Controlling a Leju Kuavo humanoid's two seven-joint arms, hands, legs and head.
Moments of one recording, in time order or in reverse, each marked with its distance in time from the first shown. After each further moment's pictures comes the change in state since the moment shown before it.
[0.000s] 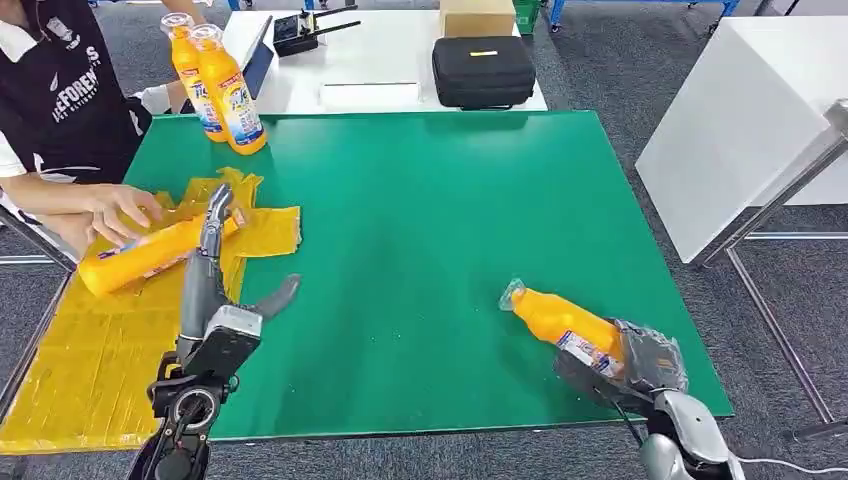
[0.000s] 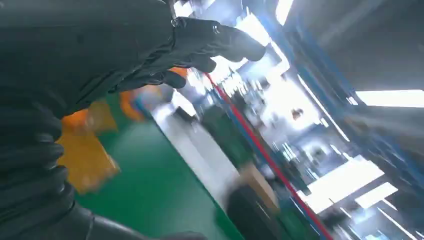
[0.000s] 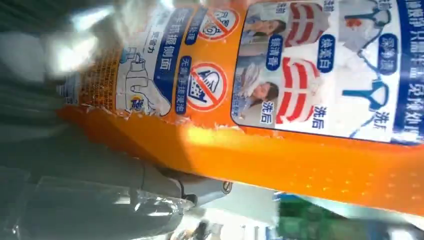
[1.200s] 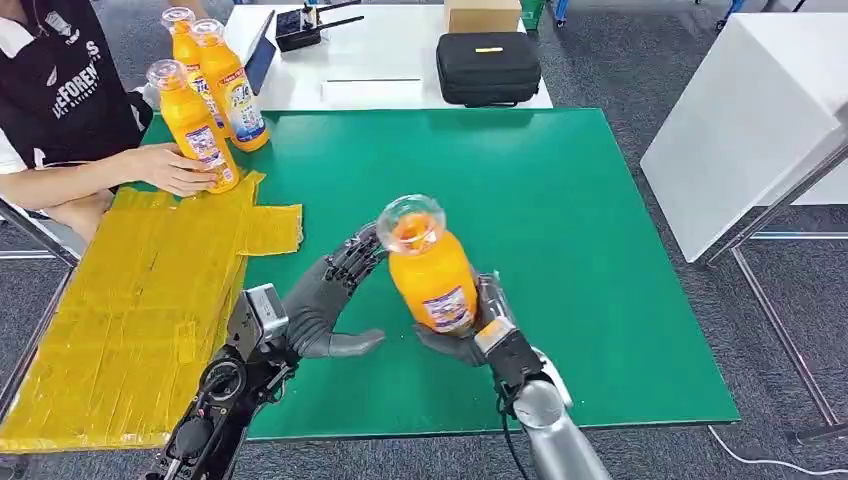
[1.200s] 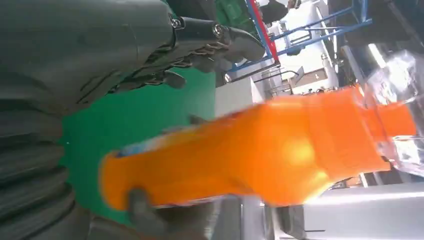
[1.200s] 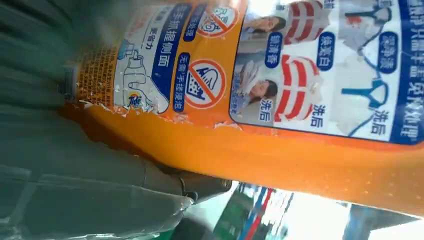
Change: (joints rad) left arm -0.152 0.010 -0.206 0.149 0.490 -0.590 0.111; right arm -0.244 0.289 0.366 0.148 -0.744 0.084 -0.521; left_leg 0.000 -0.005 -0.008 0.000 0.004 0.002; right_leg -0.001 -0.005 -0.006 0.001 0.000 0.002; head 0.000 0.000
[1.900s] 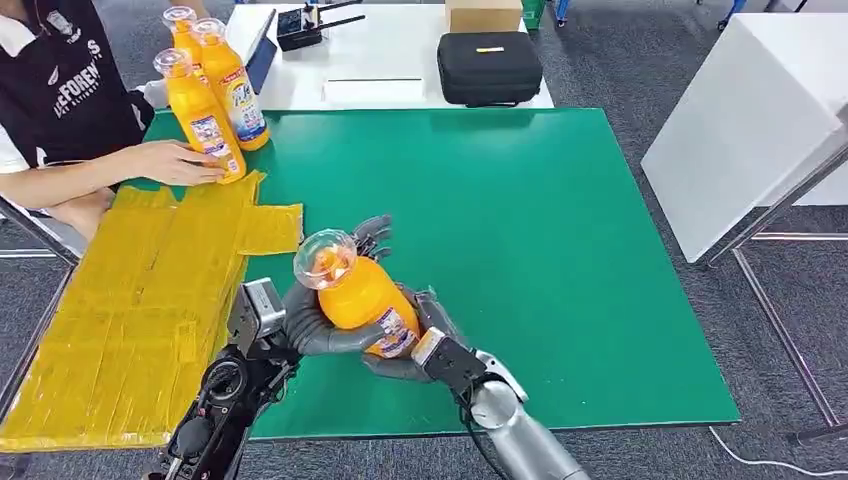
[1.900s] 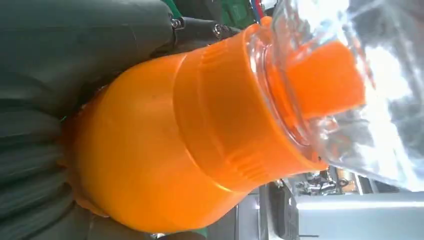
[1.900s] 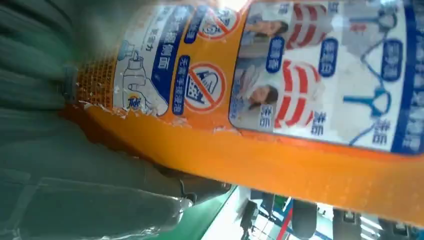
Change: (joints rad) left arm 0.001 -0.002 0.000 0.011 0.028 0.005 0.009; right arm -0.084 0.028 0.167 0.181 -0.016 0.012 0.003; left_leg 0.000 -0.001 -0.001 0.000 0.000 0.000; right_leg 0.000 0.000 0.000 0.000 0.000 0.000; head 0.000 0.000
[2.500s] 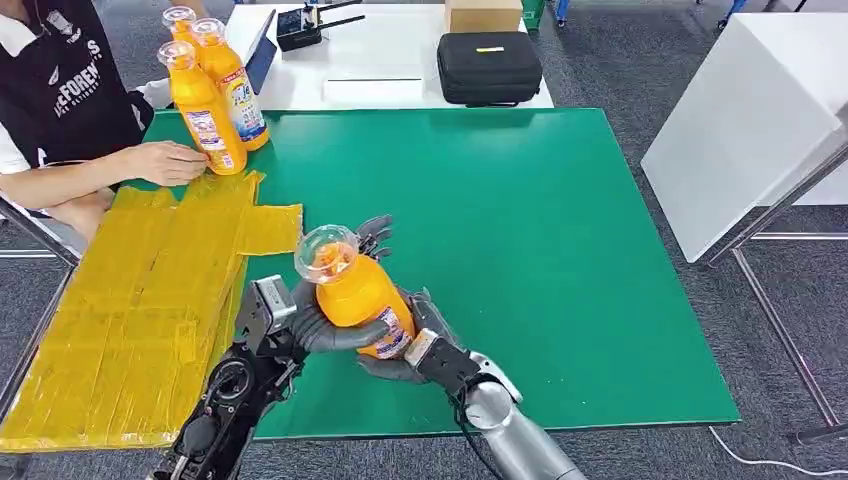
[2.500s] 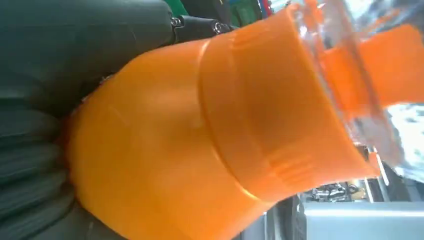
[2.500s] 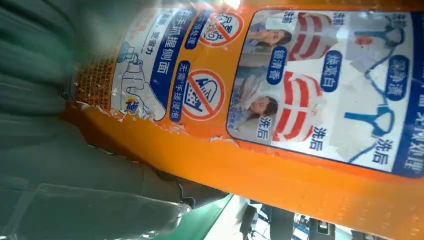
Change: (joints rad) left arm -0.013 -0.005 -0.016 0.044 -0.009 0.037 0.005; right arm -0.006 0.006 0.026 0.010 -0.003 0.012 -0.003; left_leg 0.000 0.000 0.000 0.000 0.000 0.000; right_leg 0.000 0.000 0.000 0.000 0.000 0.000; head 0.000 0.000
